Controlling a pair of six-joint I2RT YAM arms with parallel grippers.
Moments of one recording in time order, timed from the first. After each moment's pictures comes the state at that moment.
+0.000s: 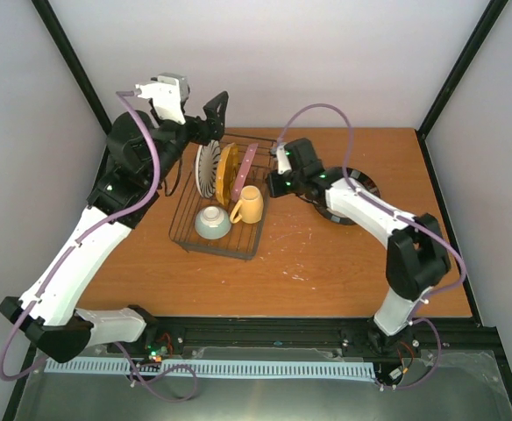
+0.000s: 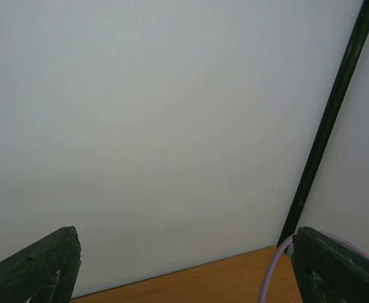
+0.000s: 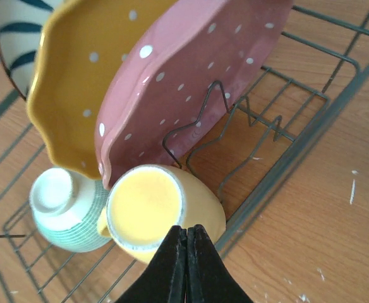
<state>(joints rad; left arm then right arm) -0.59 1.23 1.55 -0.18 -0.14 -0.14 0.54 1.67 1.33 -0.36 -0.24 0.23</state>
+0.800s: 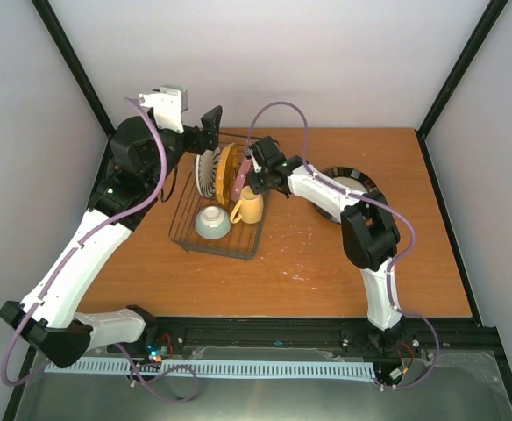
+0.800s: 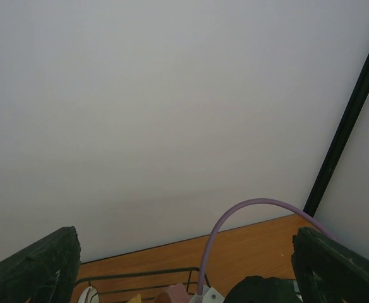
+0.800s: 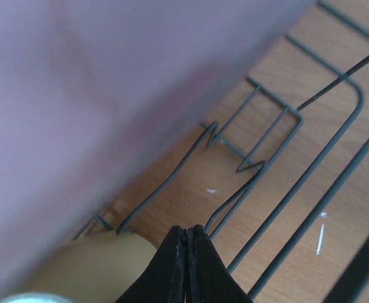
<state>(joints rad) -0.52 1.20 1.45 -0.23 -0.12 -0.12 0.65 2.08 1.73 -0.52 0.09 0.09</state>
